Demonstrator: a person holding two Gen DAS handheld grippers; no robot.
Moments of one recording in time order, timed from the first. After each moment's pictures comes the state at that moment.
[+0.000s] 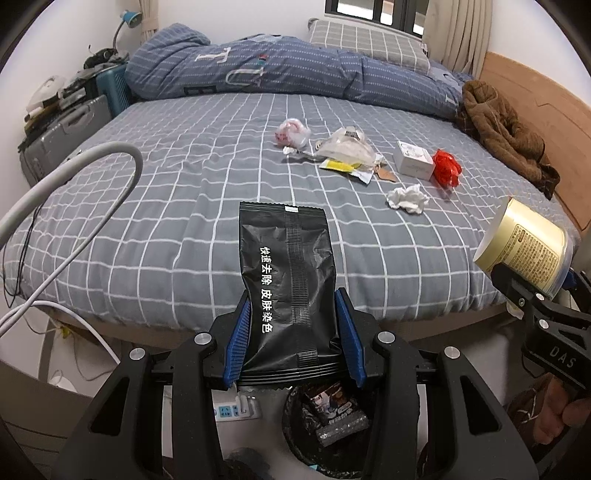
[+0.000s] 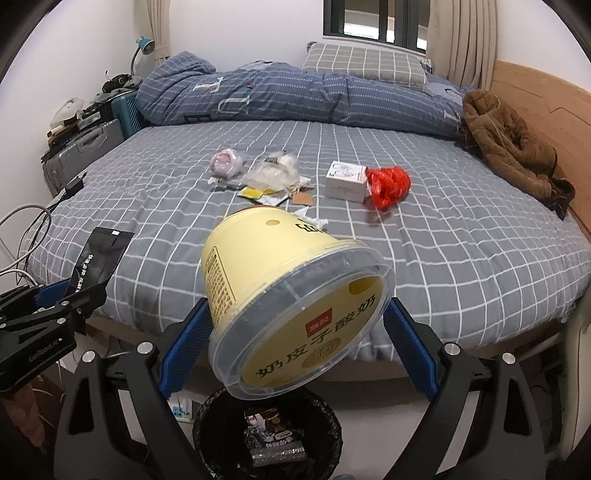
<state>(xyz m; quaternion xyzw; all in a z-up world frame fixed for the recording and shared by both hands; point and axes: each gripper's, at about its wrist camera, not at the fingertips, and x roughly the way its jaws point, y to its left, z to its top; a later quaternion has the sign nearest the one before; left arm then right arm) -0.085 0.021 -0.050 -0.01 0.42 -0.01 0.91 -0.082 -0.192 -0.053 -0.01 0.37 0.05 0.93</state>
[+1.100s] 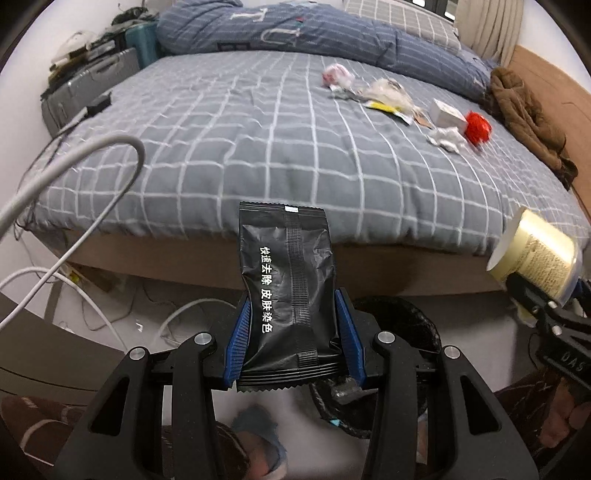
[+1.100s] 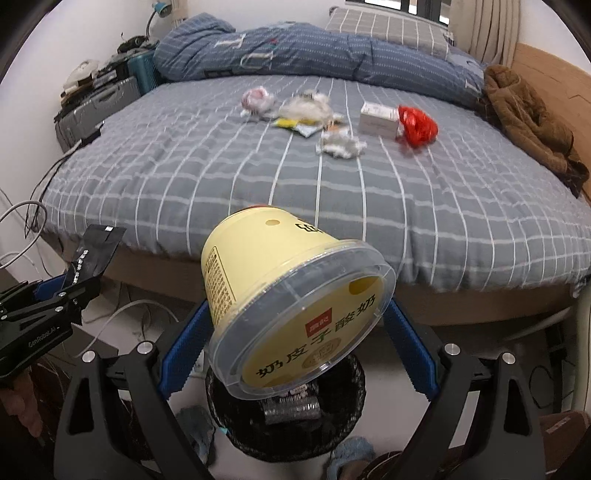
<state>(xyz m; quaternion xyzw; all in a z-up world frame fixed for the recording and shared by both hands) -0.144 0.062 -0.104 -0.04 0.48 0.02 0.88 -0.132 -0.160 -0.106 -0.02 0.44 0.08 0.90</state>
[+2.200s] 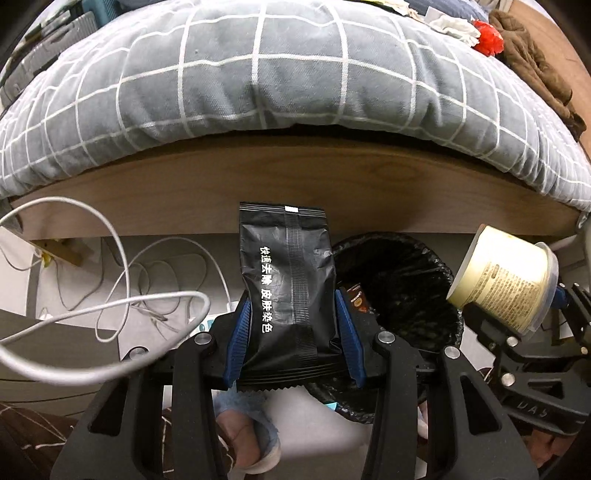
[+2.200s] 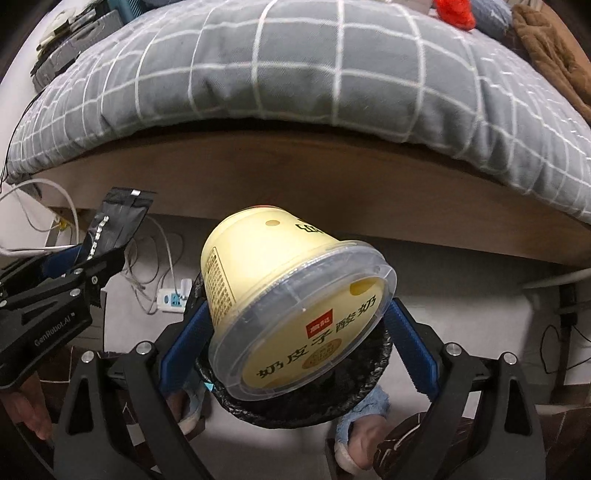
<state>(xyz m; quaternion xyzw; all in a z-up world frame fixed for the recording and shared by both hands) -0.118 0.034 -0.218 -0.02 0.57 -0.01 0.82 -0.121 -0.148 -0.237 -0.03 0.57 0.09 0.82</state>
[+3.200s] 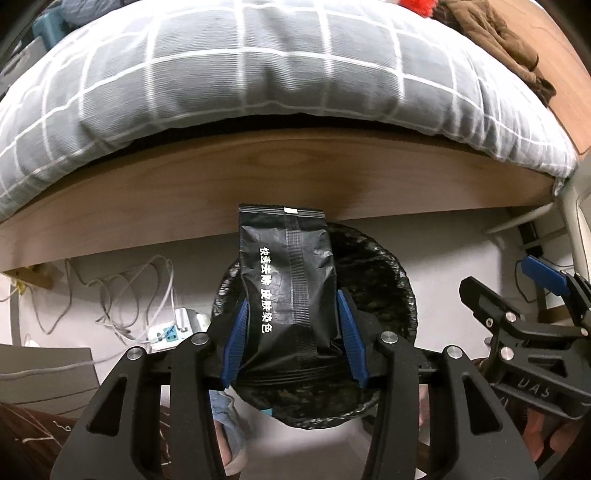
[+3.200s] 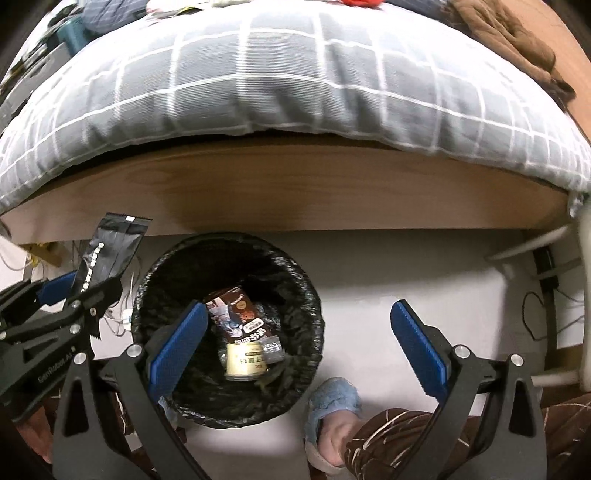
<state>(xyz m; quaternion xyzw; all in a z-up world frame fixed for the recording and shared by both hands) -0.108 -0.052 -0.229 0.00 0.58 -0.08 0.81 -0.129 -0.226 -0.232 0.00 0.56 -0.01 0.83</state>
